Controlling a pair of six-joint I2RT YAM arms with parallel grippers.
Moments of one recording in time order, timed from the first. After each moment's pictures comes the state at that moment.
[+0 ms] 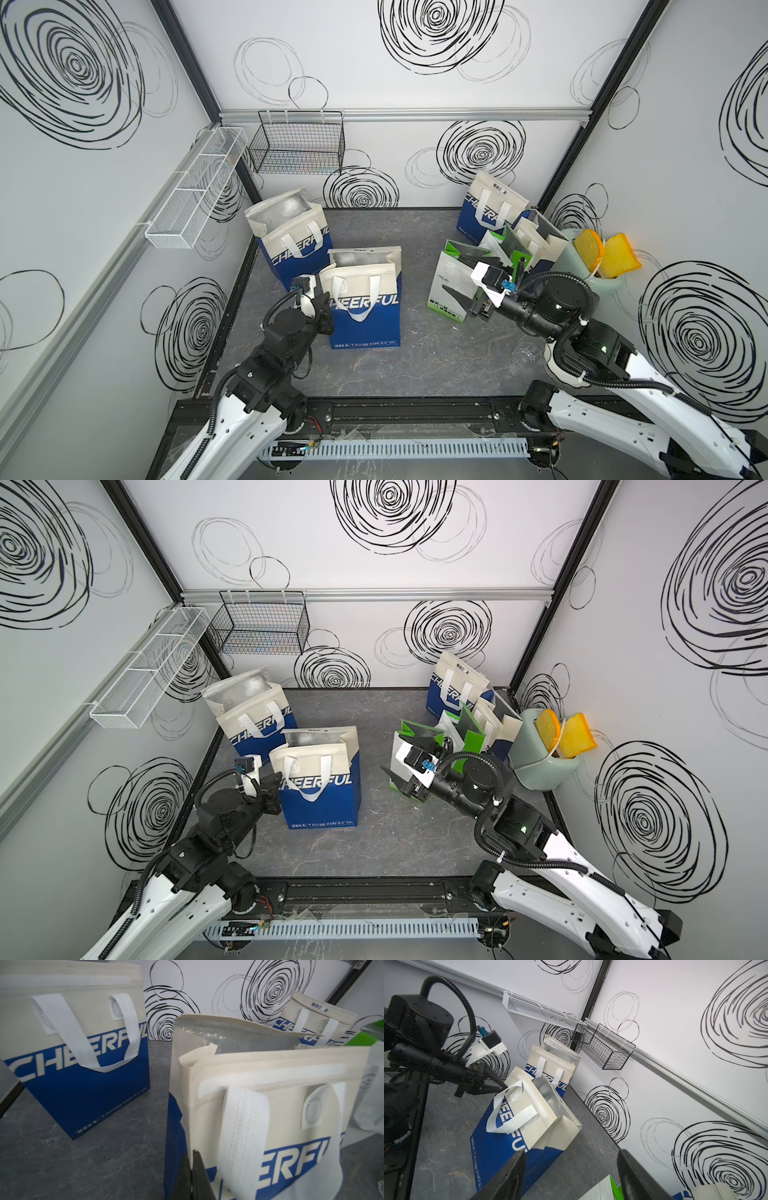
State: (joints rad) left arm -0.45 0.43 0.51 -0.40 -0.26 -0.29; right arm 0.89 0.74 0.98 -0.27 -0.08 -0.35
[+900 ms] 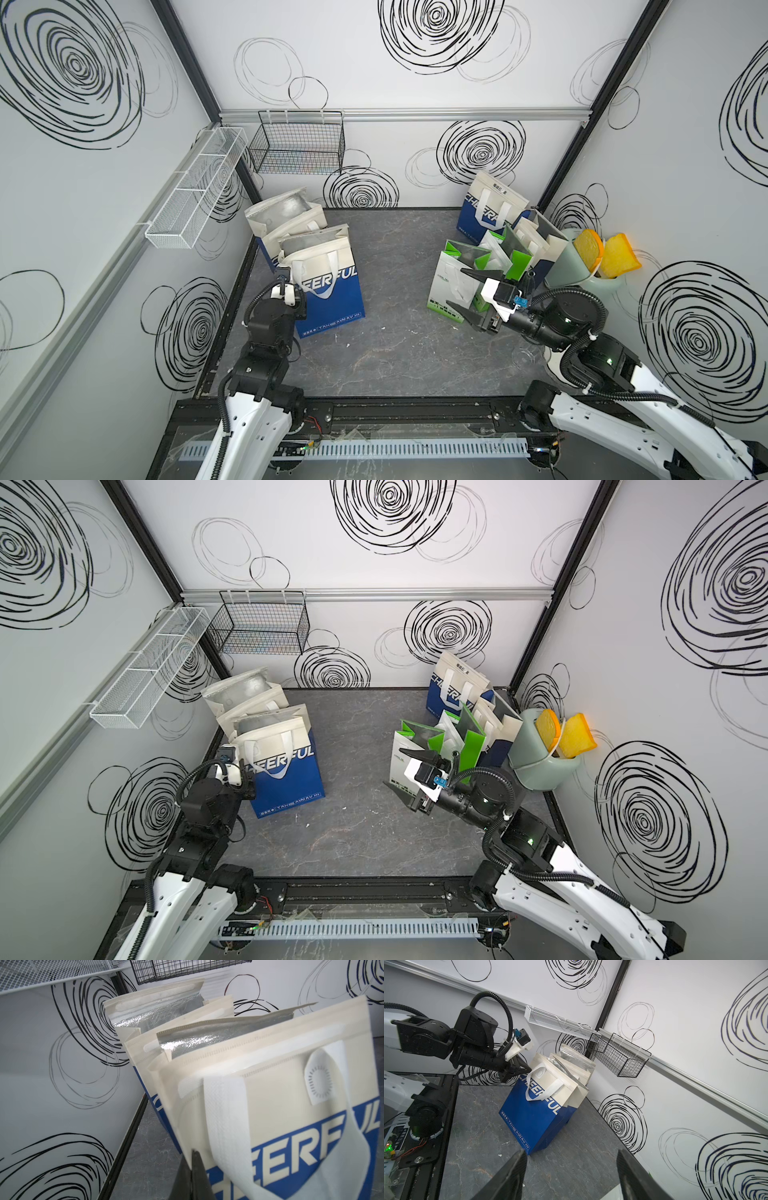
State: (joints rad) left arm -0.12 0.48 0.50 -0.26 -0.31 0.13; right arm 0.89 0.65 0.89 -0.24 -0.17 -0.32
